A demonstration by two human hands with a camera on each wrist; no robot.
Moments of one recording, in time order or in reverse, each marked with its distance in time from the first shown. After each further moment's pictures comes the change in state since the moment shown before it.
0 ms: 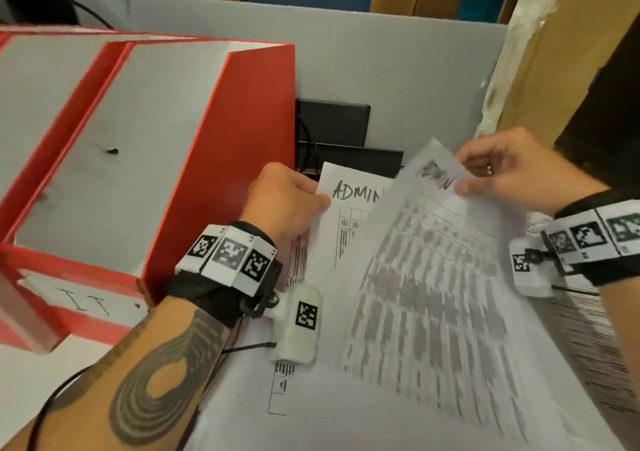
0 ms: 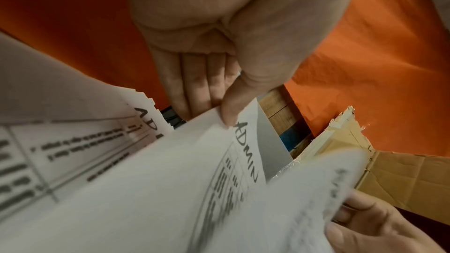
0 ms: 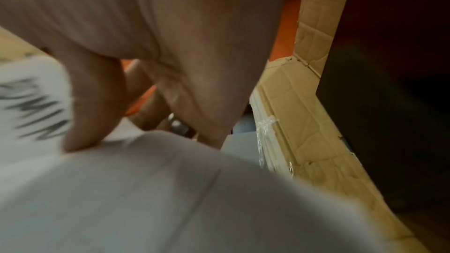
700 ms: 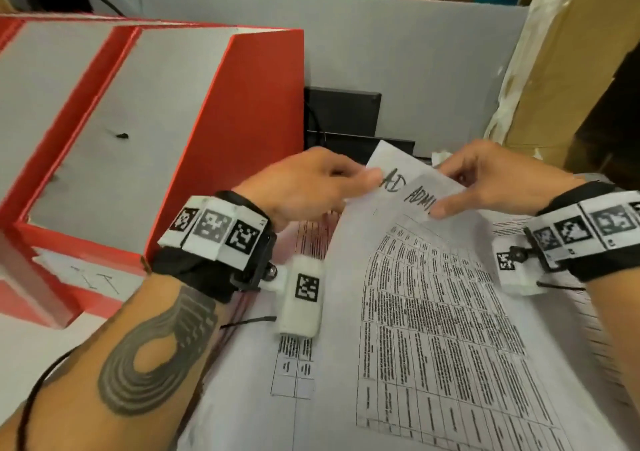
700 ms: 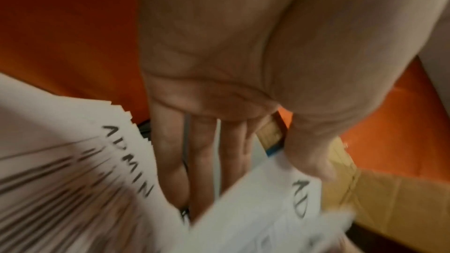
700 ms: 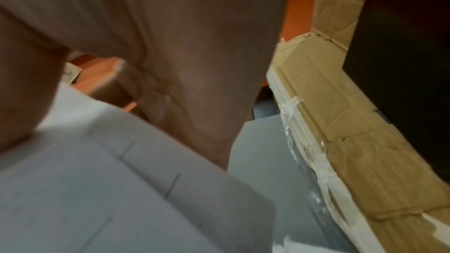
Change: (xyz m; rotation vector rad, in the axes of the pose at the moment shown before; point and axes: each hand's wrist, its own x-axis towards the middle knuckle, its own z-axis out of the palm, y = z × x) left_hand -0.017 0.032 -0.009 -0.028 -0.499 0.100; right_hand 0.007 -0.007 0.024 0.023 -0.299 0.042
